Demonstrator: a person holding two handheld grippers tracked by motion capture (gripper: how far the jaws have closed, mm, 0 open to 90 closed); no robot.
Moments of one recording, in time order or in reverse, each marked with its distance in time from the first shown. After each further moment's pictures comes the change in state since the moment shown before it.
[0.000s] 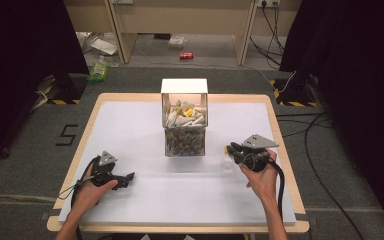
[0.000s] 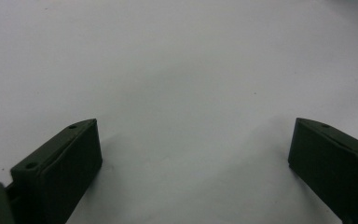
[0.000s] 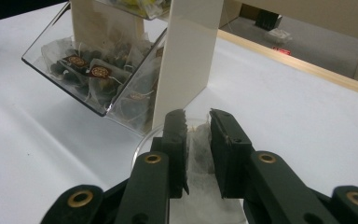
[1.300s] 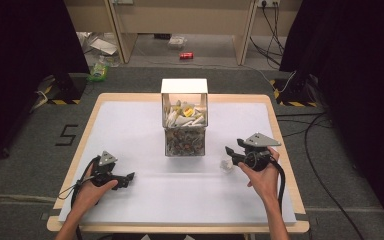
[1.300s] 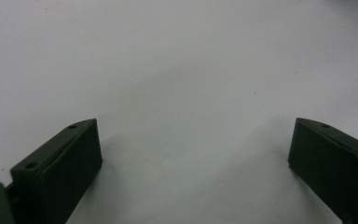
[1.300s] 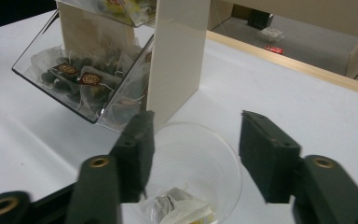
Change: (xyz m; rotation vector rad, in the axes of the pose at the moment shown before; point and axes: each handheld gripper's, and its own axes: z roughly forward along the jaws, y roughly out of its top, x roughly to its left) left arm 0.000 0.000 0.000 -0.002 -0.001 -0.002; right arm -0.003 0.003 -0.003 -0.013 -0.030 0.037
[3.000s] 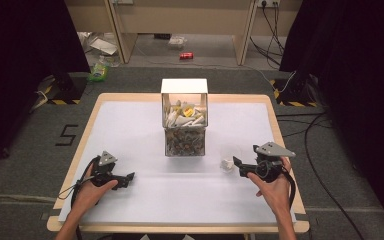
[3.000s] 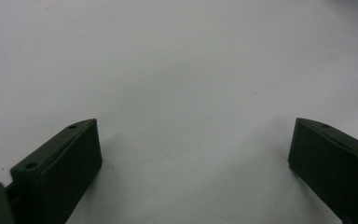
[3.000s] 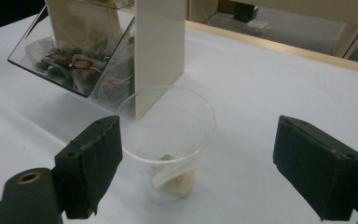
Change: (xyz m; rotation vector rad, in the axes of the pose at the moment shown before) left arm 0.000 0.000 0.000 -0.001 0.000 -0.002; right arm -0.005 -0.023 -0.030 0.004 -0.040 0.068
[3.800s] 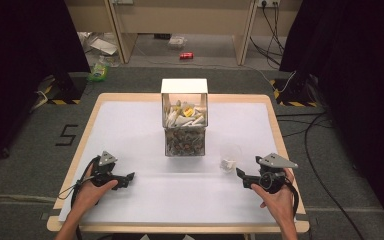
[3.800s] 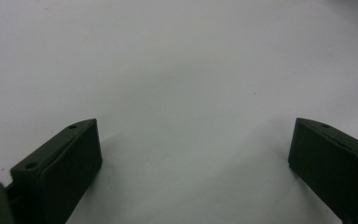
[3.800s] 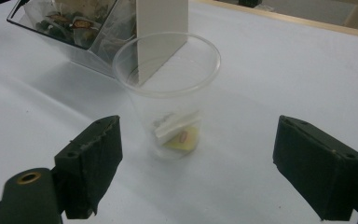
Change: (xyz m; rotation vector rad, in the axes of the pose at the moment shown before) left arm 0.000 0.000 0.000 0.000 0.001 -0.001; right arm 0.000 -0.033 -0.006 0.040 0.017 0.013
